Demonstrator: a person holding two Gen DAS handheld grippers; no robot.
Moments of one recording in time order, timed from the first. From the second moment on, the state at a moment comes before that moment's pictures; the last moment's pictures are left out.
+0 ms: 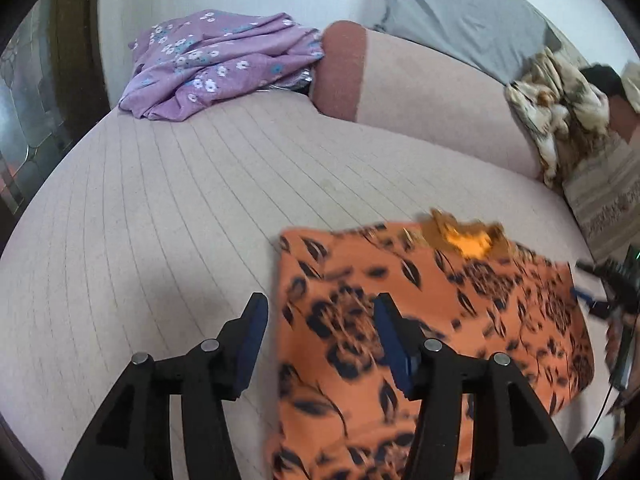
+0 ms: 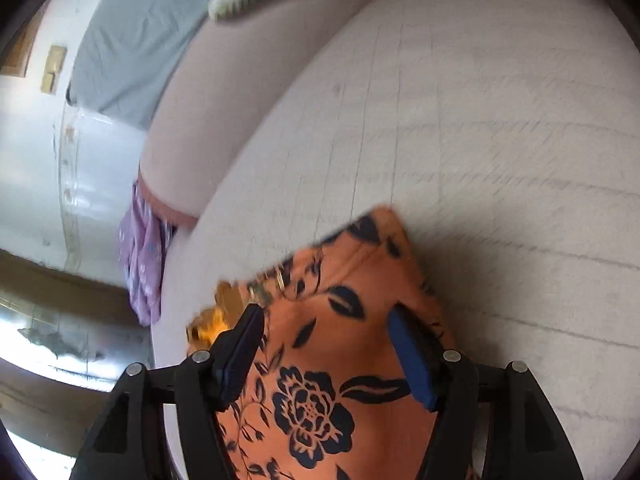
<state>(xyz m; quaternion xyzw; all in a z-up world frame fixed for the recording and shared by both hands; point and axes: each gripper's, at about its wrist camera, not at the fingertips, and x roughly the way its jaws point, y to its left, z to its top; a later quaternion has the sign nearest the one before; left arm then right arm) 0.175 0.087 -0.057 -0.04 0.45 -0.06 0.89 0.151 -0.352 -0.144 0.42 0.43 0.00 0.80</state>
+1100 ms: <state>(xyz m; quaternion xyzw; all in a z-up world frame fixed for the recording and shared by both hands) 0.089 0.049 -0.065 -0.03 0.47 -0.05 0.88 -0.042 -0.295 -0.122 0.43 0.41 0.02 0.80</state>
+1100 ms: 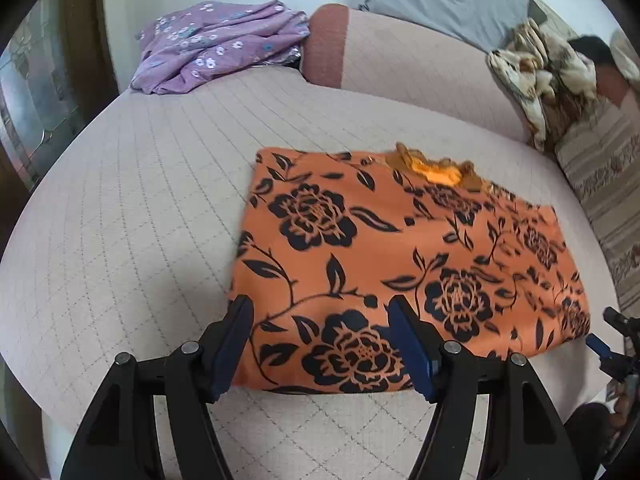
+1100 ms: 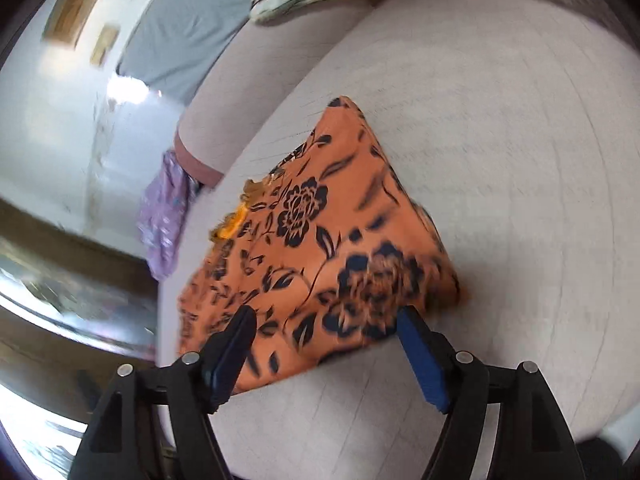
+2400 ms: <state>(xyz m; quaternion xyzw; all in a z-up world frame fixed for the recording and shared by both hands) 0.113 -0.042 -0.123 0.09 0.48 -0.05 0.87 0.004 -0.309 -0.157 0.45 0.42 -0.05 0.79</state>
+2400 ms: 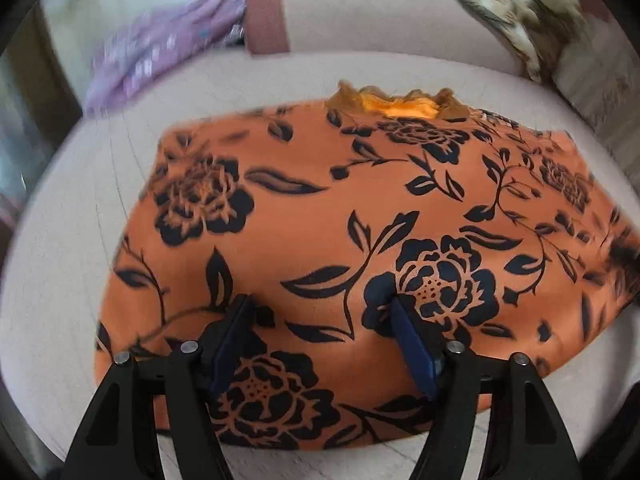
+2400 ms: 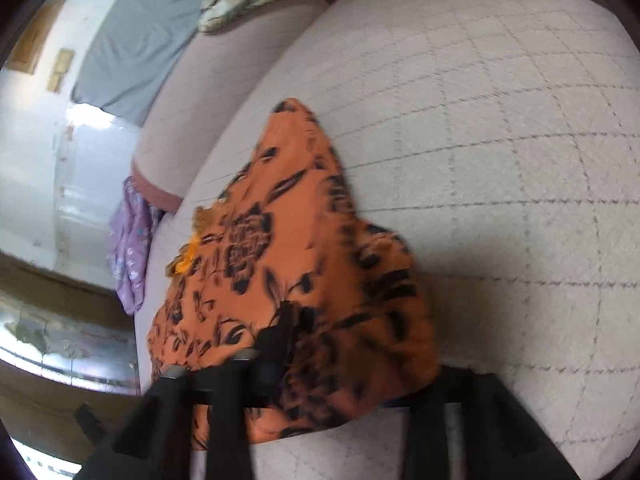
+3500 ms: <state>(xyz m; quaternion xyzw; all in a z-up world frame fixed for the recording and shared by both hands) 0.069 0.223 -0.097 -0.27 0.40 0.11 0.87 0.105 0.070 -0.121 0.07 0.52 0.17 0.83</state>
